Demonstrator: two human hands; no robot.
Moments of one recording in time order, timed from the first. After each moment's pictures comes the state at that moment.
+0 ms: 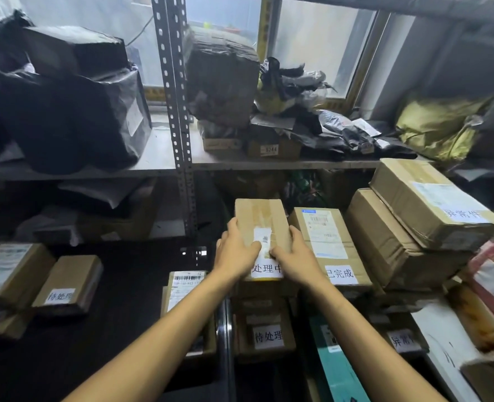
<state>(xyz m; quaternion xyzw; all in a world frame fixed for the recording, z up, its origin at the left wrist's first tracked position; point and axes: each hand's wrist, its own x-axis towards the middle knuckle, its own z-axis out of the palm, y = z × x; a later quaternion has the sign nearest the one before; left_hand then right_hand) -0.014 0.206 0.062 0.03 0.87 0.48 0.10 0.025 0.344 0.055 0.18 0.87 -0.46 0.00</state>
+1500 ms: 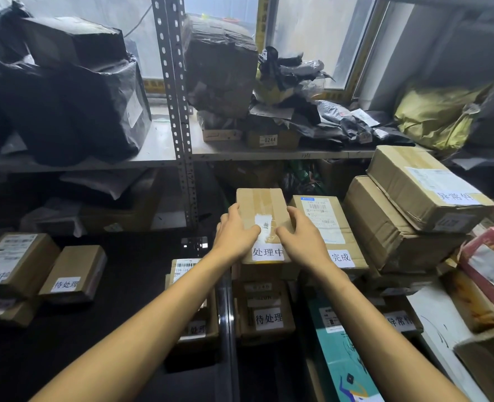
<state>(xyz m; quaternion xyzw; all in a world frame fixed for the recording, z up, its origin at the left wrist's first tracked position) -0.017 0.201 0.066 0.05 0.88 0.46 0.10 0.040 0.341 0.082 0.16 0.90 -0.40 -0.06</state>
